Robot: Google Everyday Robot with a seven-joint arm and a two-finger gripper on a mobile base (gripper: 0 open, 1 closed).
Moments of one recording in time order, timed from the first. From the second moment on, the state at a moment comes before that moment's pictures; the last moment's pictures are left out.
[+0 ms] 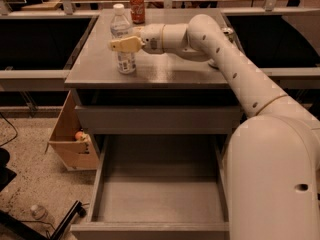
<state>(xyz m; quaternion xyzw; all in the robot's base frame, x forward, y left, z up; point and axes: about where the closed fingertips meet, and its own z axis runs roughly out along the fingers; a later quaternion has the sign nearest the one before) 0.772 0.120 0.928 -0.42 0.60 0.45 0.51</state>
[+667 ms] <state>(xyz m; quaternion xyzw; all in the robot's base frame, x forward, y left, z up) 0.772 0.120 0.928 -0.42 0.60 0.45 0.51</state>
